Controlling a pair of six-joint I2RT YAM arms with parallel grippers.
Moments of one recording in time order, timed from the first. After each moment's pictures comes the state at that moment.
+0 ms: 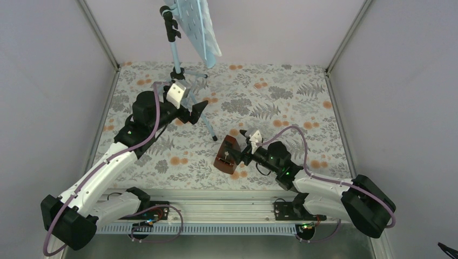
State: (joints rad) left arm -0.49 1.02 0.92 -0.06 0.24 0.04; right arm 0.80 1.09 0.23 0.74 -0.12 0.07
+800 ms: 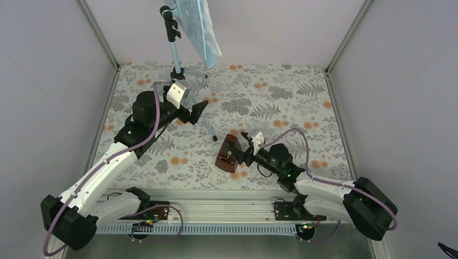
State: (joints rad) left arm -0.49 1.02 0.92 -0.06 0.24 0.04; right arm 0.80 1.06 0.20 0.75 -0.09 0.08
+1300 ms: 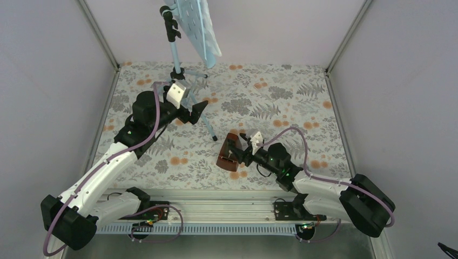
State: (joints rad) left arm -0.49 1.02 0.92 -0.06 0.24 0.04; right arm 0.80 1.09 0.20 0.75 -0.08 0.09
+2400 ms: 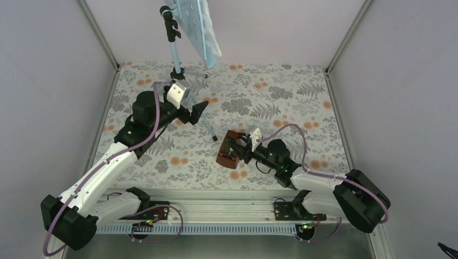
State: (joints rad) left arm -0.49 1.02 0.92 -0.06 0.25 0.04; right arm 0.75 1.17 0.24 0.79 -0.20 0.13
